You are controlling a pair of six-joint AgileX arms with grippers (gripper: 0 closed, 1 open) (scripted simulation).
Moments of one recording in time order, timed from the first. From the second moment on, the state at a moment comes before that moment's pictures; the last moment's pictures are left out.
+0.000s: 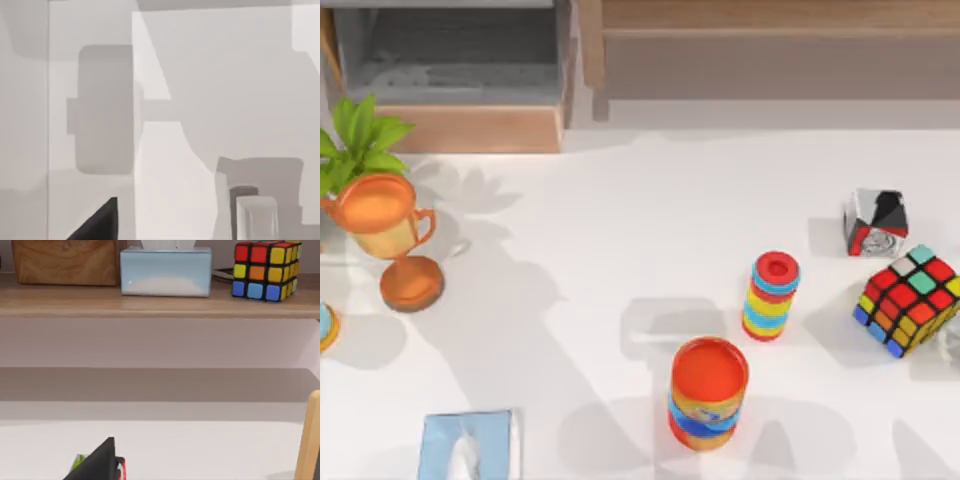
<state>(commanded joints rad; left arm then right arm) 0.37 2.23 1.89 -0.76 0.15 0.40 0.00 0.00 0.00 0.00 0.00 0.00</state>
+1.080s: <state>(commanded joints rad) 0.88 1.99 1.04 1.18 0.57 0.97 0.00 0.00 0.00 0.00 0.00 0.00</state>
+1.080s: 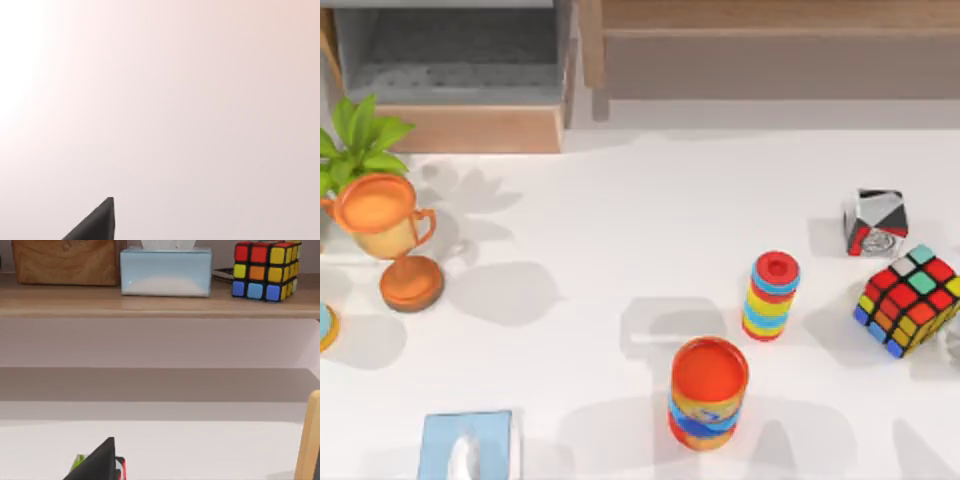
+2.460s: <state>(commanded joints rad) 0.71 2.00 0.45 1.53 0.75 1.59 0.00 0.00 0.00 0.00 0.00 0.00</state>
